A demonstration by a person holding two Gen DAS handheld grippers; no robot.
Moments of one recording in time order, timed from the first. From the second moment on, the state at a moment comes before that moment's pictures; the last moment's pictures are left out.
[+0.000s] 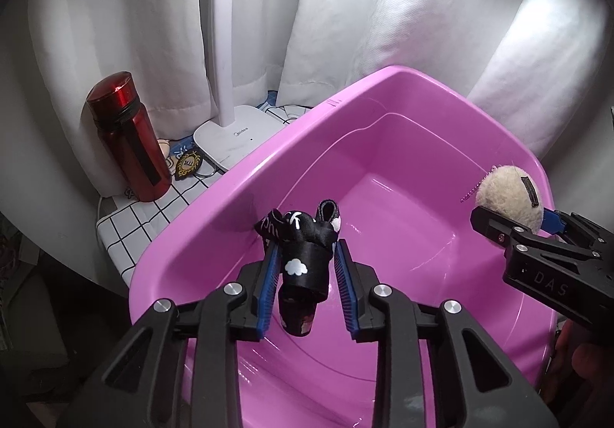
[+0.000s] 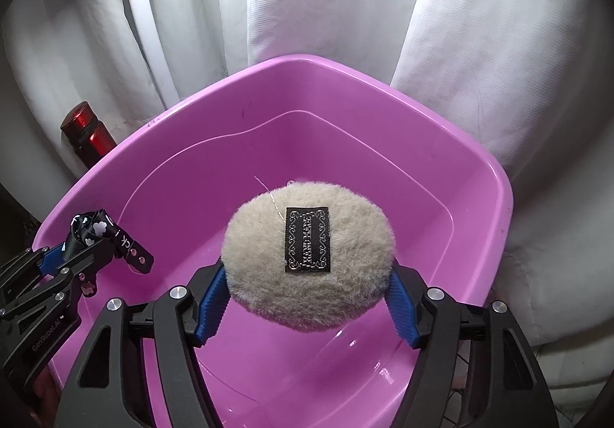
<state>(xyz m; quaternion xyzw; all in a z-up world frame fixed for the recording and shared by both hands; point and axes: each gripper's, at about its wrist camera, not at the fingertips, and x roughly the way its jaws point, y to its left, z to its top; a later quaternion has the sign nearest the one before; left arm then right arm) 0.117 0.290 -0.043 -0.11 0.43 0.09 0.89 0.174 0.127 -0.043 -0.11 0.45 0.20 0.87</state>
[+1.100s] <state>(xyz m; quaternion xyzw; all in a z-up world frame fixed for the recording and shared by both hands) 0.087 0.285 -0.015 -0.13 0.40 0.11 0.90 0.140 0.090 -0.020 -0.07 0.42 0.19 0.89</state>
